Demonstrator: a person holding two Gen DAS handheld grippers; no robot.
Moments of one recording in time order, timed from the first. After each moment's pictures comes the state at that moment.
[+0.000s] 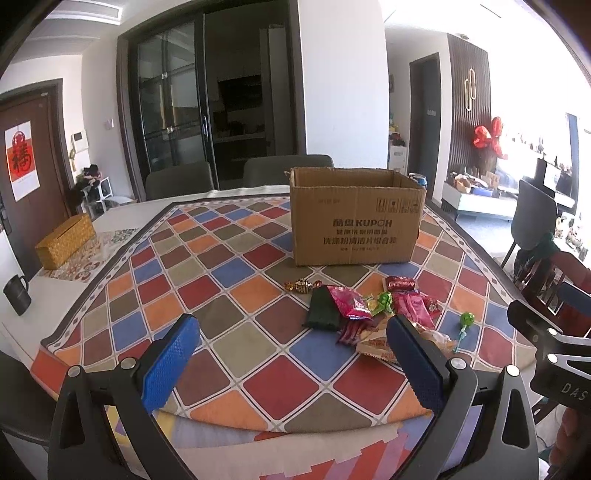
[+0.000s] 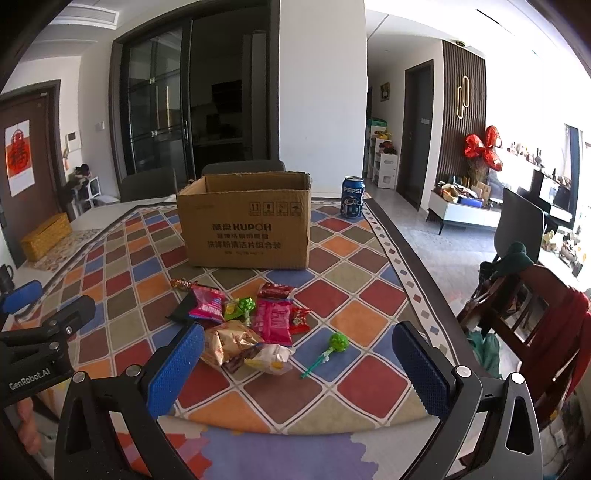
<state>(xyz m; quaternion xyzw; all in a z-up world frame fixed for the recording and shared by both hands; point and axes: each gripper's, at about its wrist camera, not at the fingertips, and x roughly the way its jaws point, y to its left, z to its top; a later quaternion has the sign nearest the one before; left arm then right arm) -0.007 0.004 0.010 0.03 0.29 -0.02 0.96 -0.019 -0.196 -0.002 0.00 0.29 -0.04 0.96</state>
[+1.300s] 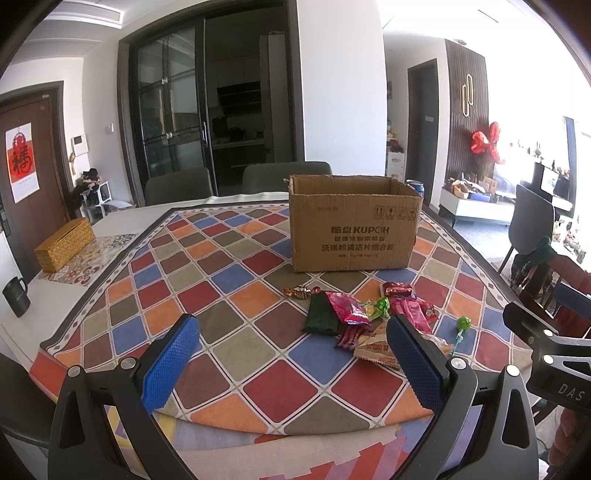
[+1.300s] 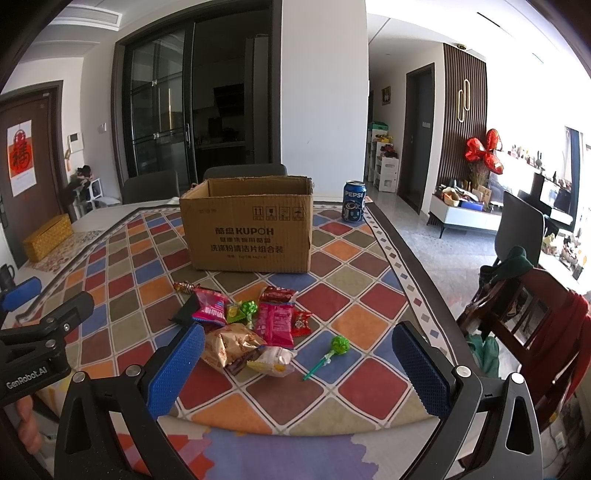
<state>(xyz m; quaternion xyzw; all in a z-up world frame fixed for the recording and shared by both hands) -0.009 0.003 0.014 0.03 0.28 -0.03 0.96 -0.019 -0.191 0.002 0.00 0.29 -0.04 0.96</state>
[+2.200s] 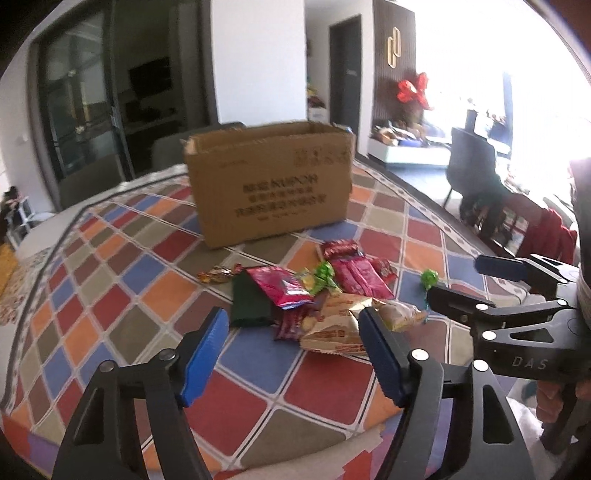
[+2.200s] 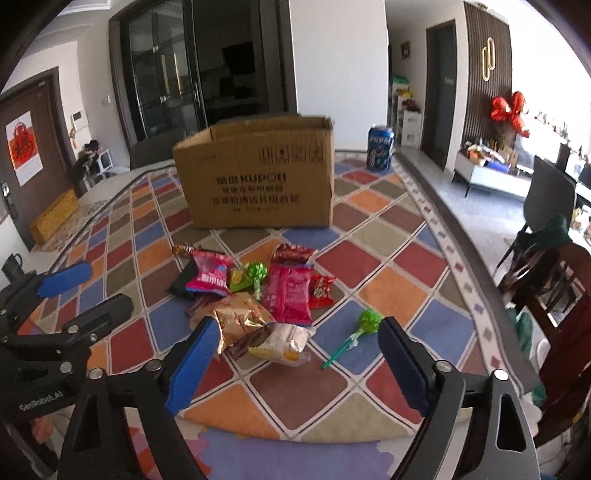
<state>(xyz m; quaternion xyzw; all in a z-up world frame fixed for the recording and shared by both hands) 0.058 -0.036 -0.040 0.08 0.35 -0.19 0.91 0.039 -0.200 -0.045 0.03 0.38 0.01 0.92</state>
